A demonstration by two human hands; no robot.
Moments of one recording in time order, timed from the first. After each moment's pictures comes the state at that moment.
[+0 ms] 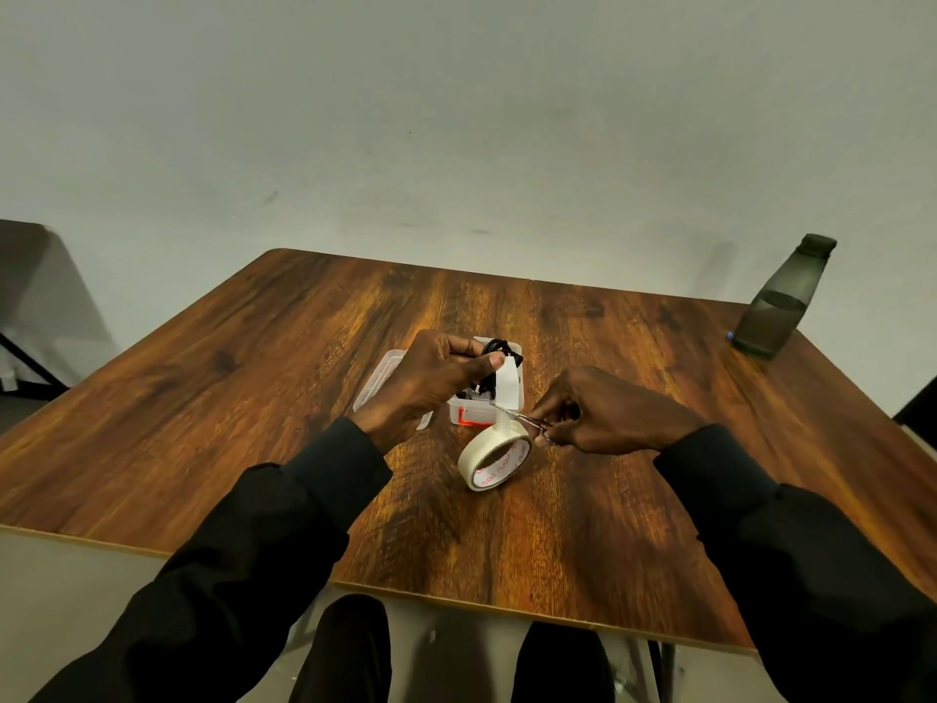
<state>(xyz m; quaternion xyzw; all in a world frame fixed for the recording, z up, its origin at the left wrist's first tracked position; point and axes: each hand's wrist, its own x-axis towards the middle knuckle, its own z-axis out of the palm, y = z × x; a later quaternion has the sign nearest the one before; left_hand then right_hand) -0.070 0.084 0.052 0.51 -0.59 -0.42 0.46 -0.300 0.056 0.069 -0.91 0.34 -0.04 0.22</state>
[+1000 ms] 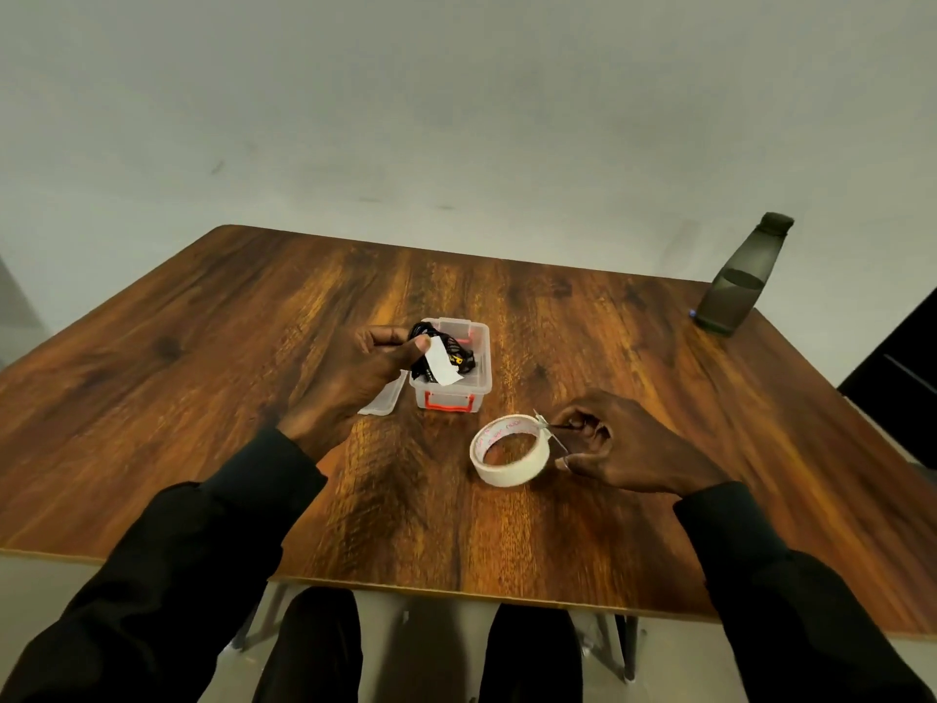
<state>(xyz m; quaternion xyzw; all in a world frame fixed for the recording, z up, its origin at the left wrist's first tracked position) -0.045 0.087 0.030 0.55 -0.54 -0.39 0.50 -0.374 0.078 0.011 -0.85 0.48 -0.11 0.19</state>
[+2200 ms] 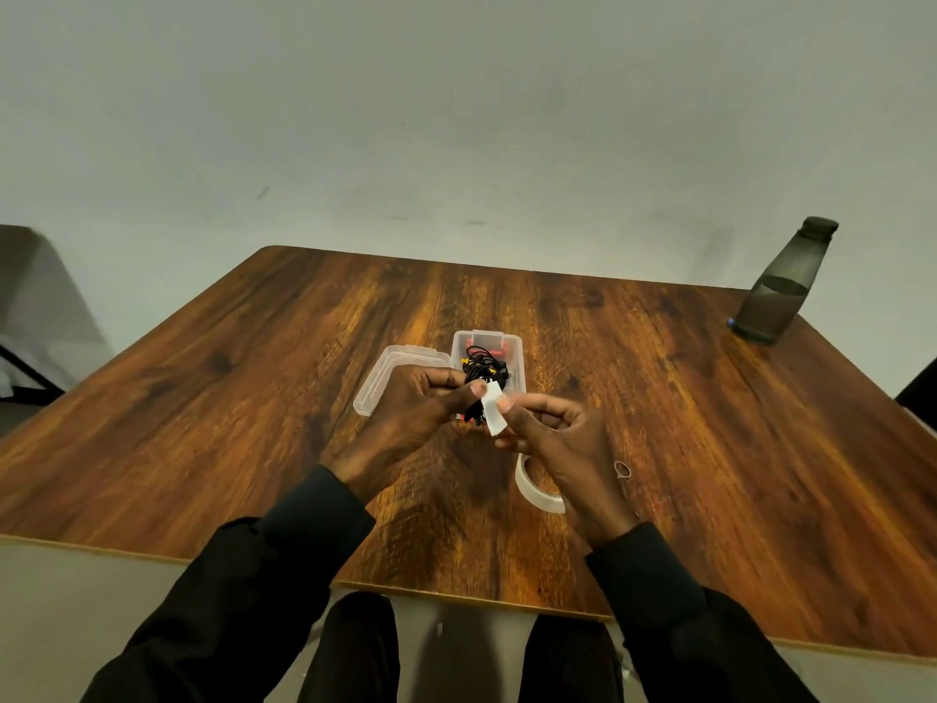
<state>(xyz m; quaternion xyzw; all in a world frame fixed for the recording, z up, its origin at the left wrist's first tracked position) -0.058 0.111 0.016 0.48 -0.55 -0.47 0.50 -0.241 0.124 0.010 -0.50 0.42 -0.55 0.52</state>
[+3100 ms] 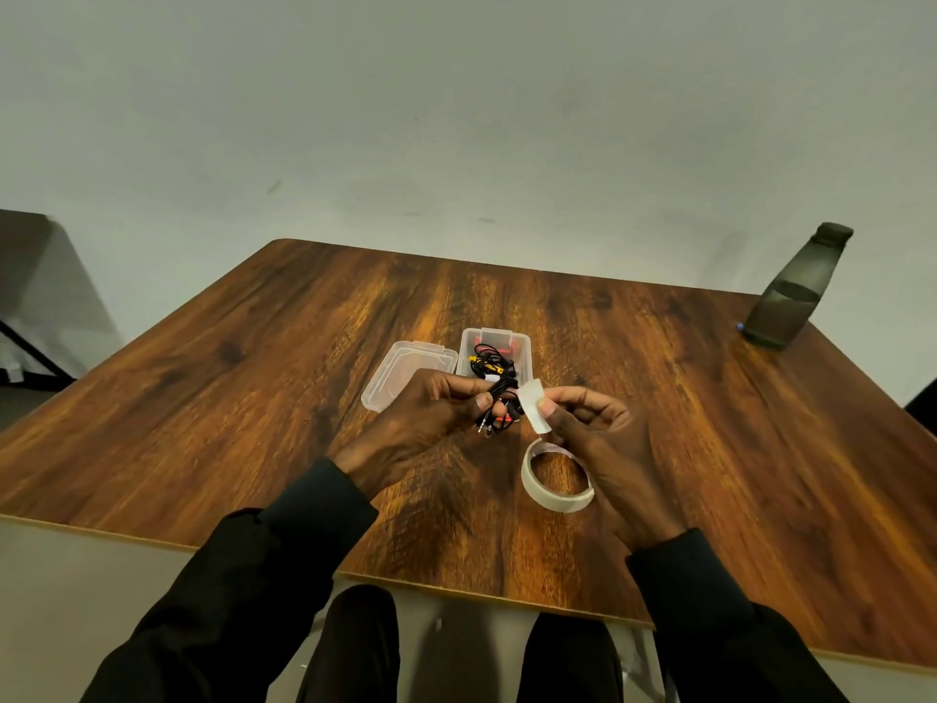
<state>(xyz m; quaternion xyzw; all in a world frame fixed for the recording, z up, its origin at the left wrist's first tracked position) -0.055 0.116 0.015 0.43 -0.55 -0.55 0.46 -0.272 0.116 0.006 -0.52 0.41 -0.55 0.50</state>
